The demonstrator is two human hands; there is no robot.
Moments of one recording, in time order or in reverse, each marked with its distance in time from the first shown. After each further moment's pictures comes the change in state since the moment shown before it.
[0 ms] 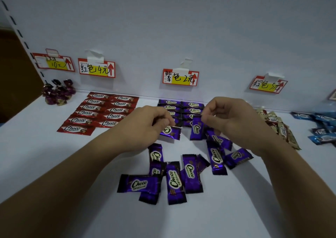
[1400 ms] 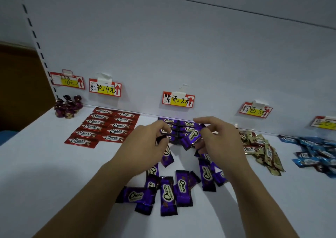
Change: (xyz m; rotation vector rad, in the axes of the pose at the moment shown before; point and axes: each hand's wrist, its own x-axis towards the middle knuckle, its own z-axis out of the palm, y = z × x) left_hand -0.009 0.017 0.011 0.035 0.273 -0.042; right_hand -0.006 -0.016 0.021 0.108 0.304 0.130
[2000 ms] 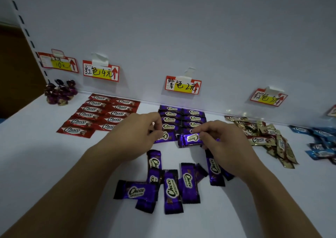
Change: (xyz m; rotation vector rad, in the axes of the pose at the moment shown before) left_hand 0.011 -0.027 -0.008 0.101 -0.149 -0.036; right_hand 0.001 0.028 0.000 -0.265 -0.197 -0.106
